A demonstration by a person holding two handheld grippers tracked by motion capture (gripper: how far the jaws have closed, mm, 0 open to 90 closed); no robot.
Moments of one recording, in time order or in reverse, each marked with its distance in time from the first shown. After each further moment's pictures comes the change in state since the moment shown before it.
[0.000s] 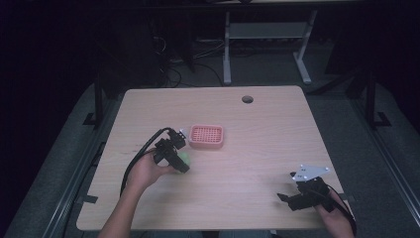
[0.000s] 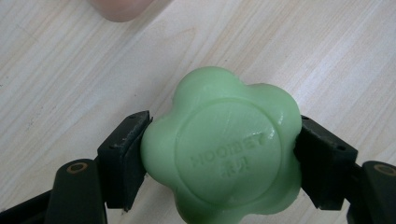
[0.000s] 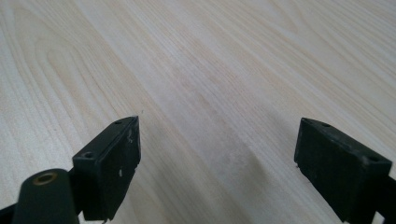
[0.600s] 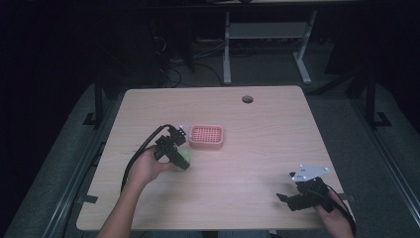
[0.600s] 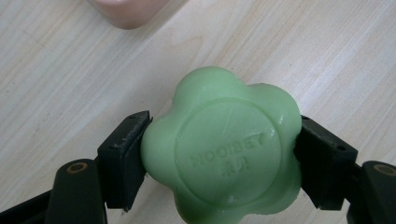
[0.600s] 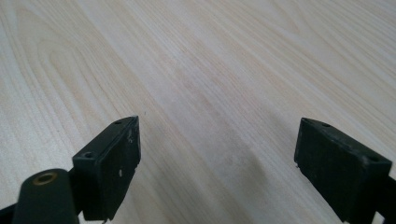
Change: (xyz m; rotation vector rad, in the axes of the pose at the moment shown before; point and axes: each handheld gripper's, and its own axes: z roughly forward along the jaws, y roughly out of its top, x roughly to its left) left arm 0.006 0.006 -0.001 0.000 -0.013 -0.011; right arm 0.001 0.001 0.001 -0.009 -0.004 -0.012
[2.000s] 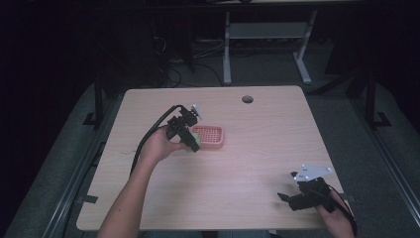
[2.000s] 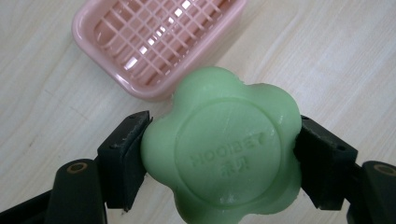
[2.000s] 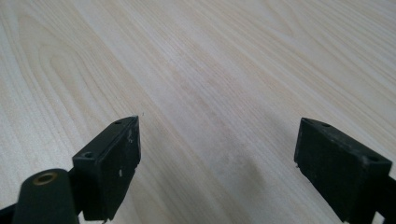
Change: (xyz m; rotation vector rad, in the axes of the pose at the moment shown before) left arm 0.014 0.064 -0.013 0.007 -0.004 0.020; right arm -0.001 -0.002 -0.004 -0.016 -0.002 0.017
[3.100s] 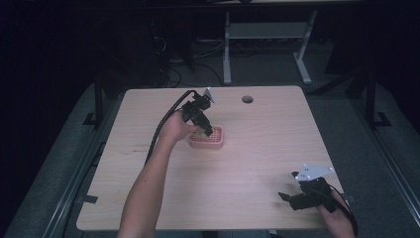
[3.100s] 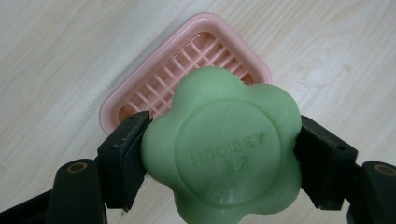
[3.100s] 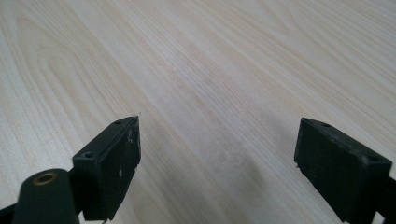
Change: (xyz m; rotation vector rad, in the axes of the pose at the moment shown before) left arm 0.025 0.062 0.019 0.019 -0.015 -0.055; right arm -0.002 -0.002 -0.002 0.000 0.002 0.023
